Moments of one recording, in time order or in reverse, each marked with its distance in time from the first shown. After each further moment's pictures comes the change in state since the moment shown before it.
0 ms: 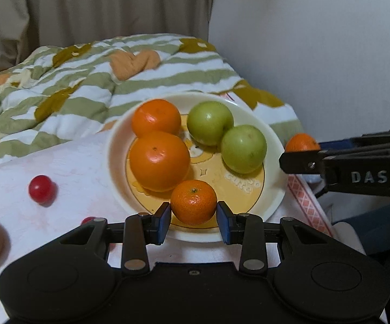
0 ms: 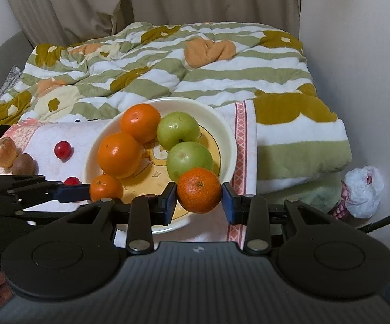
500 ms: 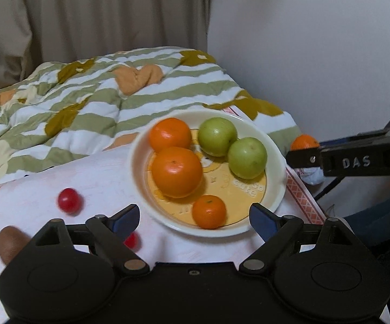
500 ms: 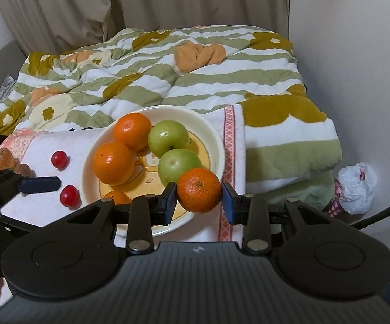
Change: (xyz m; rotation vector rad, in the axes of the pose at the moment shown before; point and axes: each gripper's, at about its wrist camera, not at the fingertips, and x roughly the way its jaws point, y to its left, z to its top) left arm -0.043 0.014 0.000 0.024 -0.058 0.021; right arm -0.011 0.000 0.005 0.031 -0.012 -0.012
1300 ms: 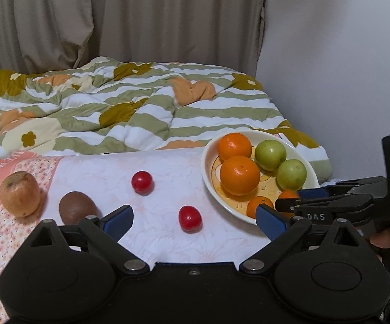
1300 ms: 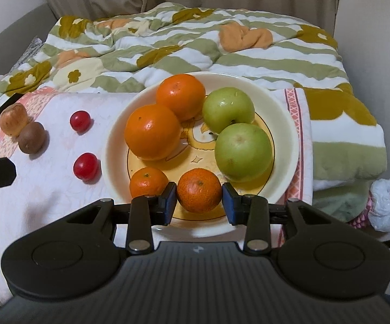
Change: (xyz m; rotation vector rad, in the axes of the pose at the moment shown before) left arm -0.058 0.048 -0.024 -0.186 -0.083 0.127; right arm 0.051 0.042 -0.021 -0.158 0.046 0.095
